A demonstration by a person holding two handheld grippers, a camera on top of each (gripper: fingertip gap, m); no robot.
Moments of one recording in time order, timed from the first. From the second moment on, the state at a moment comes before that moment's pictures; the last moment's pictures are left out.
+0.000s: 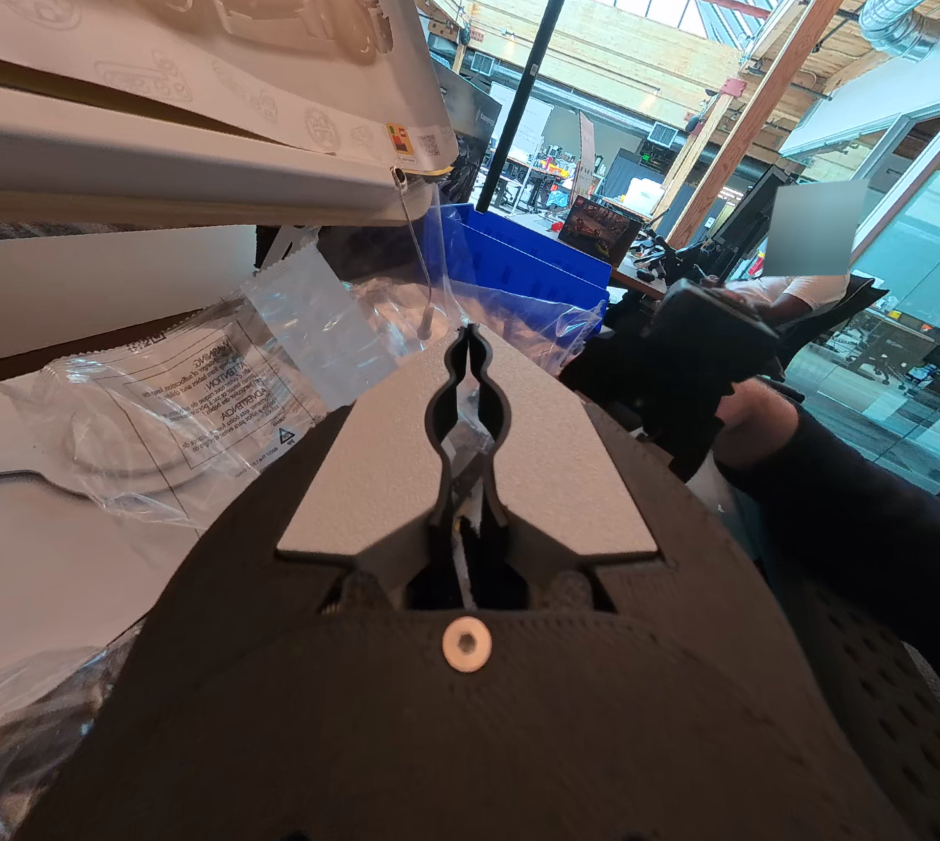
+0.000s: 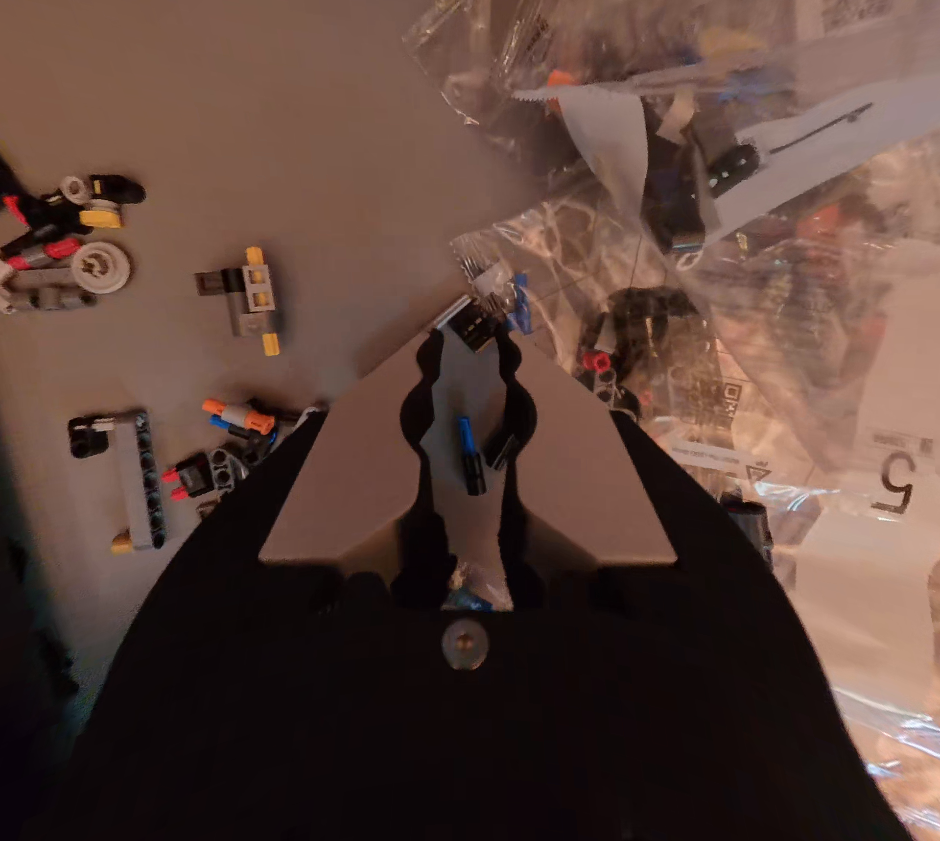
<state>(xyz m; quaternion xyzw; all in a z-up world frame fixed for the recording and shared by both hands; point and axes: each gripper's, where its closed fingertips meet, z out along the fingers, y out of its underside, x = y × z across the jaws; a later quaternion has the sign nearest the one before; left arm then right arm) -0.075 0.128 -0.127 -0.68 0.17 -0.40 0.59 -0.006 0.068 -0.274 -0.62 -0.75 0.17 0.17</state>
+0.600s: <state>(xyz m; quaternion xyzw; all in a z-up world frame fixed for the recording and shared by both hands) -0.075 0.129 -0.133 -0.68 0.17 -0.40 0.59 -0.009 0.053 -0.277 -0.60 -0.76 0.19 0.16</state>
